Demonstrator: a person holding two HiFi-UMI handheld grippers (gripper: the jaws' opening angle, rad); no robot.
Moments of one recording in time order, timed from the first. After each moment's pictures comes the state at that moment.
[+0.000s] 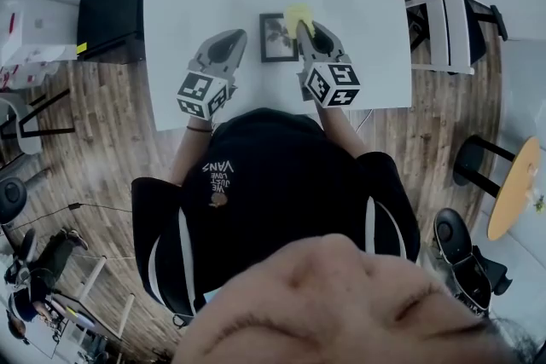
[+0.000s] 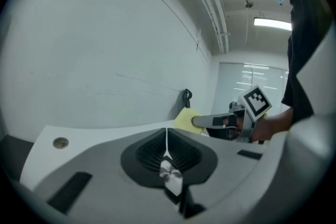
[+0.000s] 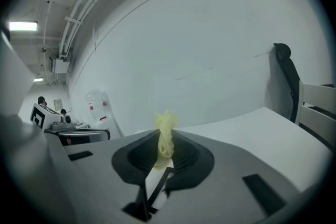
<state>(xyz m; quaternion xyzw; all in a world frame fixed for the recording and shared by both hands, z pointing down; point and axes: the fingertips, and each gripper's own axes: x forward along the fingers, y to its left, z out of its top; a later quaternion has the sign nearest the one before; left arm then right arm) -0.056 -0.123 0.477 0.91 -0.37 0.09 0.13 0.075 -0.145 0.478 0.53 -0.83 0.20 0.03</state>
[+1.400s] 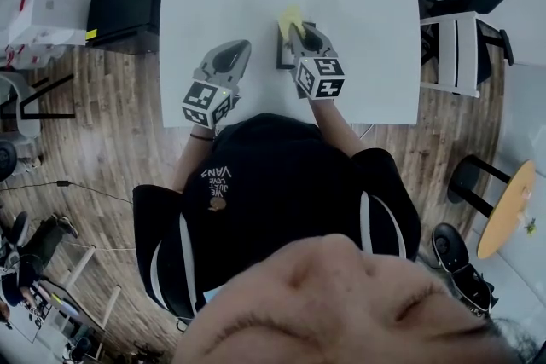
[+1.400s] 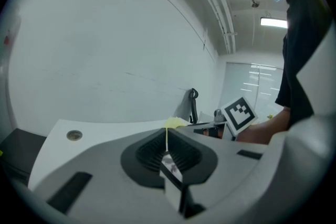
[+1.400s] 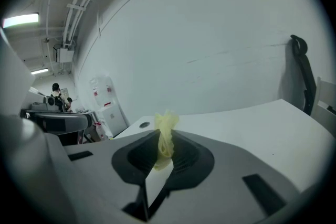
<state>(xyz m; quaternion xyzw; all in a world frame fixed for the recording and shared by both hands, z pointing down) -0.100 -0.115 0.490 0.90 -0.40 0.09 0.15 0.007 -0.175 0.530 0.49 -0.84 0.21 0.10</state>
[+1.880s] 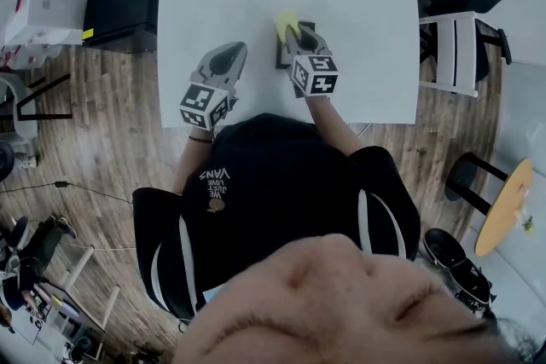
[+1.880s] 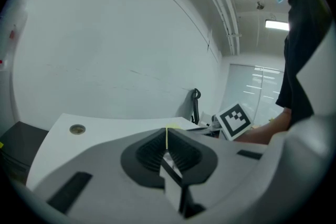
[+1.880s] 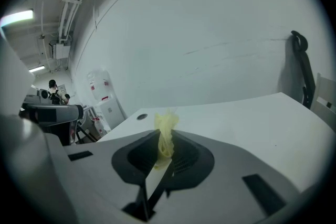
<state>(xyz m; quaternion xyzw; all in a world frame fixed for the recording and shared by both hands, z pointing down) -0.111 -0.114 0.499 0.89 -0.41 0.08 0.17 0.000 -0.178 0.560 0.49 -0.83 0.22 0.13</state>
